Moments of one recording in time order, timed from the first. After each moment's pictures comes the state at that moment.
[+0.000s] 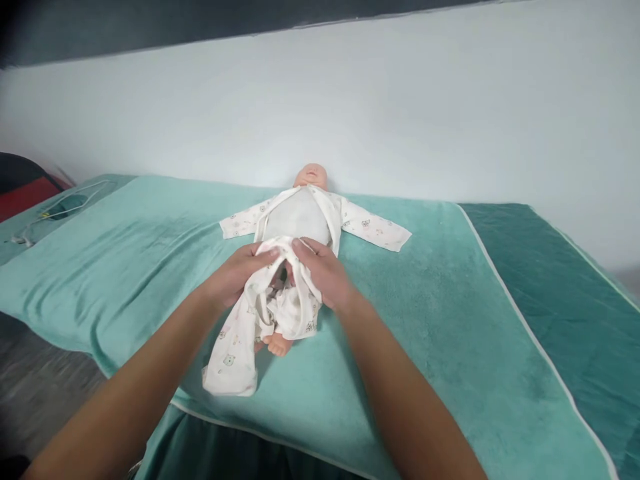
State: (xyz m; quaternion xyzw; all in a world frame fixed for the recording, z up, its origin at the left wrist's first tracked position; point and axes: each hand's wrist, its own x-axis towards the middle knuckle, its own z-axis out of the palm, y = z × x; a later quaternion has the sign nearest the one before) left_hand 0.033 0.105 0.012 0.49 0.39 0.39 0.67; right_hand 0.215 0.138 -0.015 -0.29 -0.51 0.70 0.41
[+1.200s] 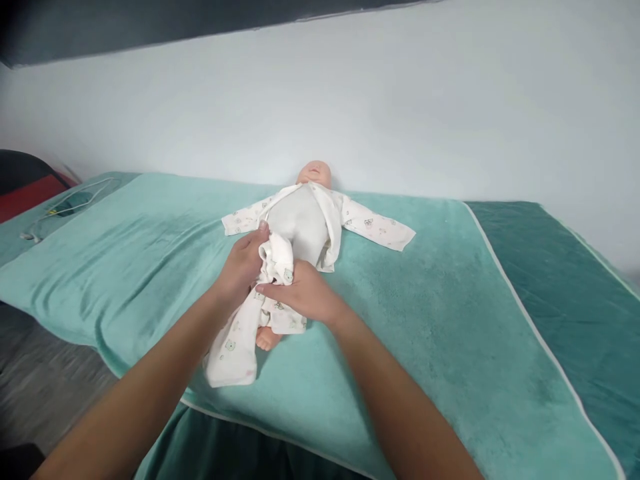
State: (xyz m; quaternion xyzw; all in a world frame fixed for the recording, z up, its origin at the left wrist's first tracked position) left_hand 0.055 0.106 0.012 0.44 0.53 0.54 0.48; right_hand 0.200 0.111 -0.013 -0.37 -0.68 0.56 0.30
